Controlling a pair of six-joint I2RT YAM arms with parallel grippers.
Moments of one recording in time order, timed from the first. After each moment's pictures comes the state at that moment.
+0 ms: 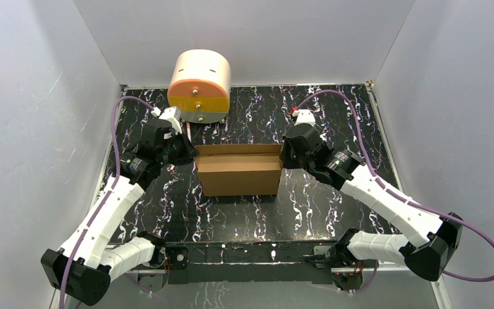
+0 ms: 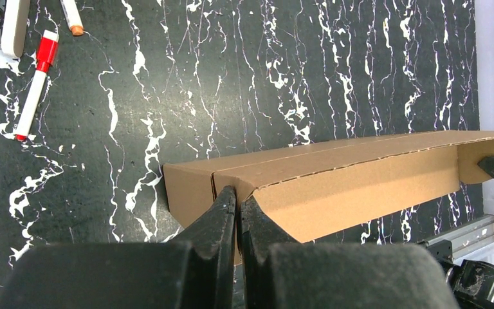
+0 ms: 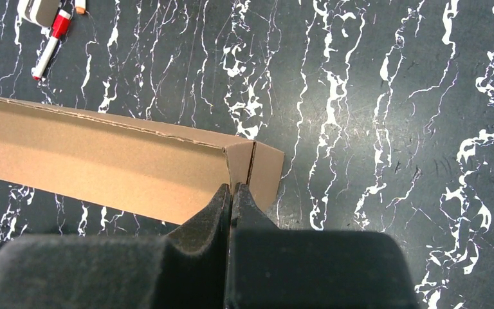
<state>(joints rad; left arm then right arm) -0.40 1.03 1.05 -0.67 0.07 -0.51 0.84 1.15 1.14 -0.70 0.30 0.58</state>
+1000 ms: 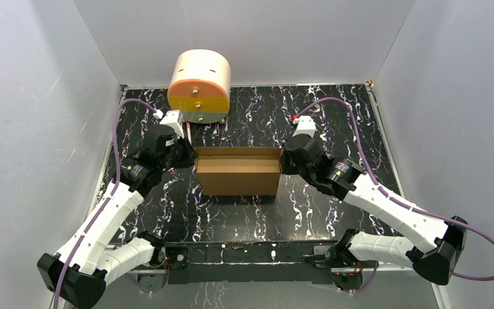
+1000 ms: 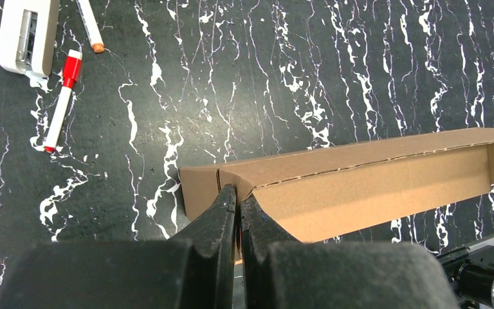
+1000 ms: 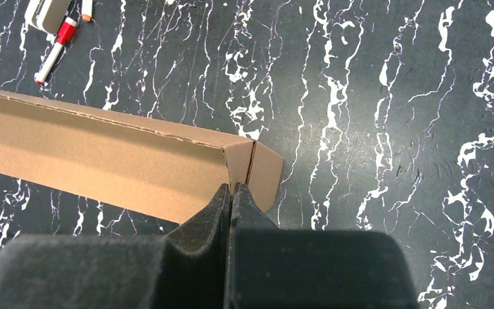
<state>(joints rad) -0.45 0.97 1.00 -0.64 -0.04 -0.44 0.92 1.08 1.05 -0.63 0.41 0.60</state>
